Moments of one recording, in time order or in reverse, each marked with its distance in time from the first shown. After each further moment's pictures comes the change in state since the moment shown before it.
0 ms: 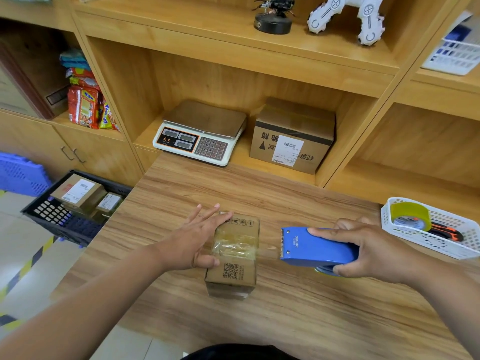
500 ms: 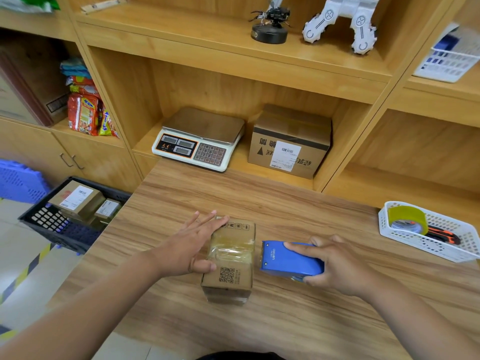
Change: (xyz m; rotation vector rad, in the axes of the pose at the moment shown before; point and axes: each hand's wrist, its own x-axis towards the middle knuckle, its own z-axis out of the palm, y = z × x) left_hand -0.005 0.000 -0.004 -0.038 -0.021 -0.021; right_hand 0.025 -0.012 0.054 -0.106 0.068 0.037
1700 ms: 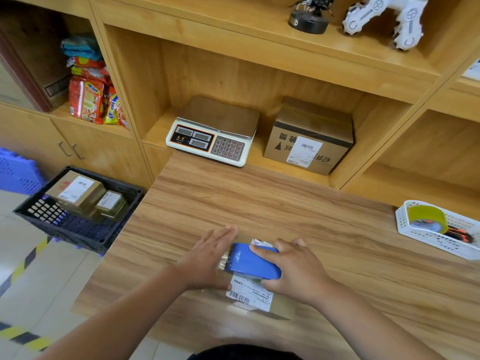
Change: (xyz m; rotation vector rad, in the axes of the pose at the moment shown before) left_hand -0.028 -0.065 0.046 -0.044 -0.048 -0.134; right_hand 0.084 -0.138 0.051 -0.142 -0.029 0.052
